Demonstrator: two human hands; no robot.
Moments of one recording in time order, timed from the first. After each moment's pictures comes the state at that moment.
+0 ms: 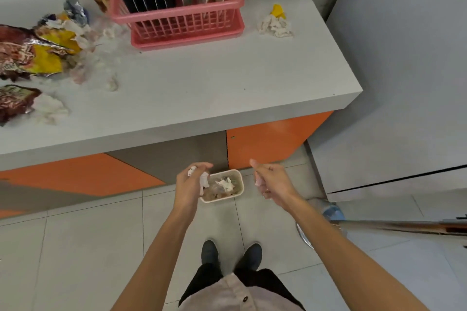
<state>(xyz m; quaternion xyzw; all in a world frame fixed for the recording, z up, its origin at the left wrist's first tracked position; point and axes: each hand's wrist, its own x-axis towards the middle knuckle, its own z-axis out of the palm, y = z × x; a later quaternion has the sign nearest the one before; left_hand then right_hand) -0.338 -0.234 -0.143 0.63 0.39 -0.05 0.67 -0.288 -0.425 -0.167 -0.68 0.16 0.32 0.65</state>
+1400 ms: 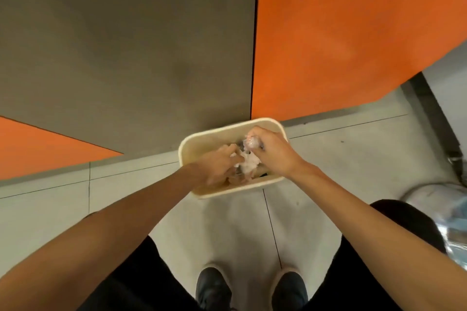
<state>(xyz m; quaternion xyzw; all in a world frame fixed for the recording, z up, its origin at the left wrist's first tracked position) -0.246 -0.168 -0.841 0.91 -0.21 -0.33 0.11 -0.207 -0.356 -0.806 -0.88 -0.18 0.24 0.38</state>
